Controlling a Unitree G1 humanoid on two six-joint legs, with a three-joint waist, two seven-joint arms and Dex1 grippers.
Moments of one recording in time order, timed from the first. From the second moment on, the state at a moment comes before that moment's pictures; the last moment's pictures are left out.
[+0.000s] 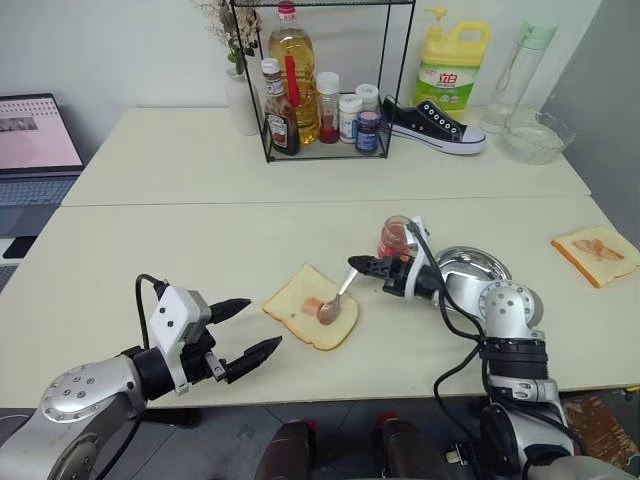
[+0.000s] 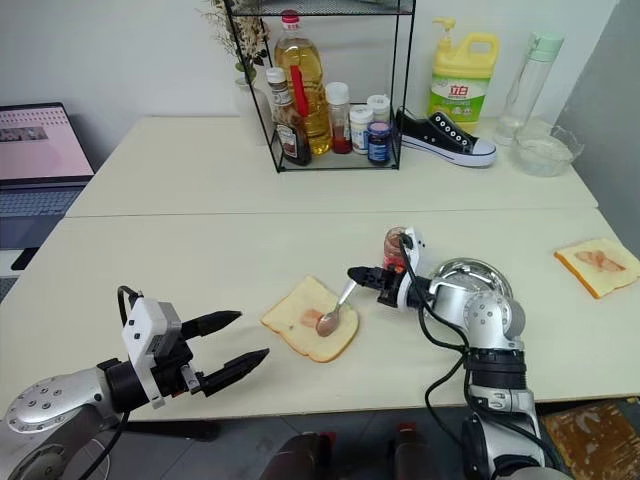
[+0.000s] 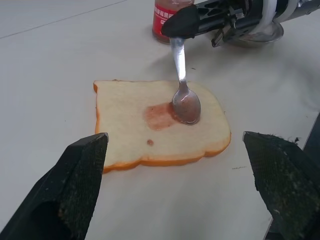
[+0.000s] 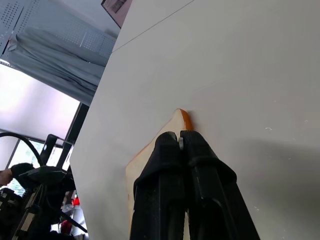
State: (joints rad) left arm 0.30 0.71 0.33 -0.70 -0.65 0.61 -0.75; right arm -0.57 -0.11 -0.19 0.05 0.83 1.20 0.34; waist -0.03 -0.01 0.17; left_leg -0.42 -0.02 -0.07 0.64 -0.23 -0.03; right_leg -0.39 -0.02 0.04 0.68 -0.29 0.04
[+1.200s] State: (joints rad) left arm 0.24 0.72 0.29 -0.65 -0.64 0.60 -0.76; right arm -0.50 -0.21 -0.22 -0.06 0.89 1.28 0.36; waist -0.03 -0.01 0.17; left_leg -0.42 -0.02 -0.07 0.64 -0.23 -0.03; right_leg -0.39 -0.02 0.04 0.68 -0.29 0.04
